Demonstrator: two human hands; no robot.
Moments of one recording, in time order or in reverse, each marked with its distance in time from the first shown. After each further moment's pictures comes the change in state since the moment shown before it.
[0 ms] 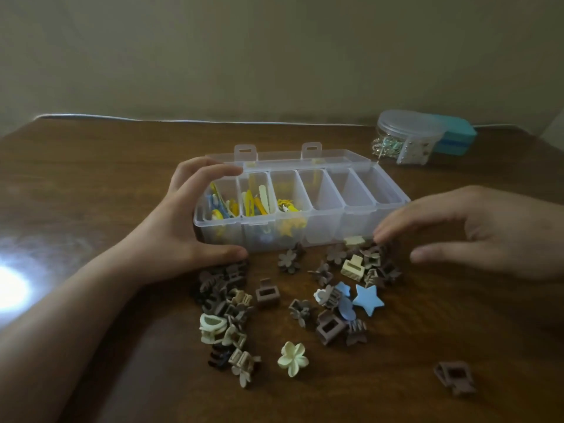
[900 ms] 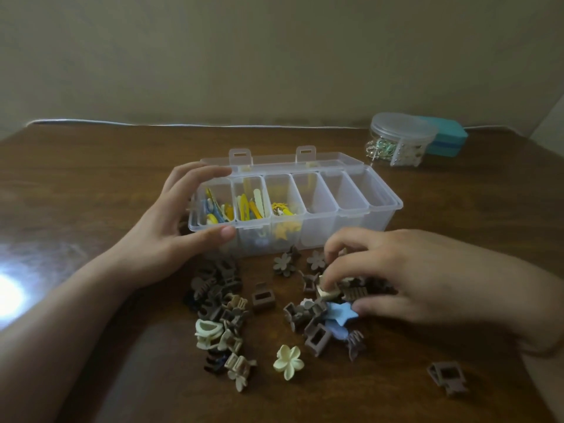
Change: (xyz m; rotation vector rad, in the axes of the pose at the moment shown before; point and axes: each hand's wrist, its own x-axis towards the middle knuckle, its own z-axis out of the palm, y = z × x) left_hand -0.002 0.004 -0.004 -0.171 0.025 -0.065; right_hand 0.017 -0.041 0.037 -0.280 -0.165 -0.078
